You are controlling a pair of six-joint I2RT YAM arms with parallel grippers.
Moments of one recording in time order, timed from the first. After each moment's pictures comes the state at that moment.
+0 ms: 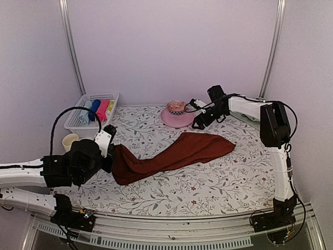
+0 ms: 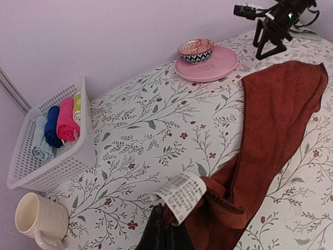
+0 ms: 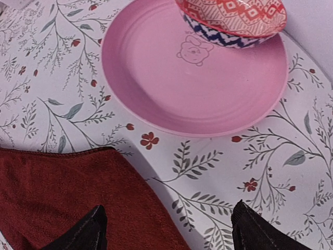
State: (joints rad) left arm -1.08 0.87 0.56 -0.21 -0.77 -0.09; right arm 0.40 2.31 1.94 -0.58 -0.32 -0.36
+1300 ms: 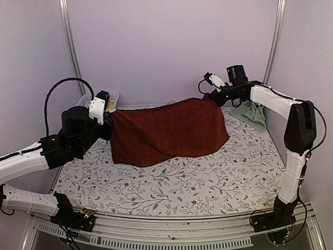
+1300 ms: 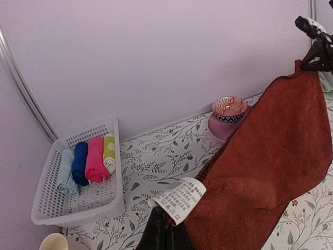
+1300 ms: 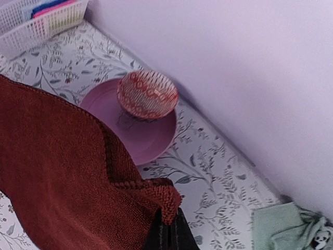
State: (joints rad) left arm -0.84 0.99 0.76 -0.03 -0.66 0.07; right arm 0.37 2.03 1.80 -0.43 -0.22 -0.44
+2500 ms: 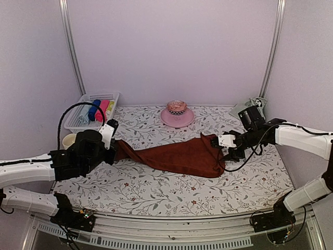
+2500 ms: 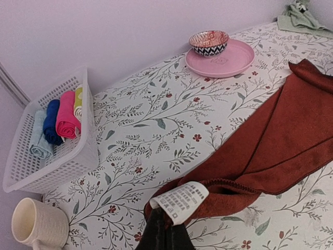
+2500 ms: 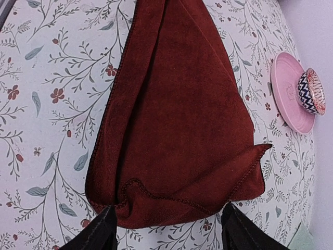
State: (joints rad) left arm -0.89 0.99 0.56 -0.06 -0.62 -0.01; right arm 0.49 1.38 0.92 -0.51 -0.36 -1.09
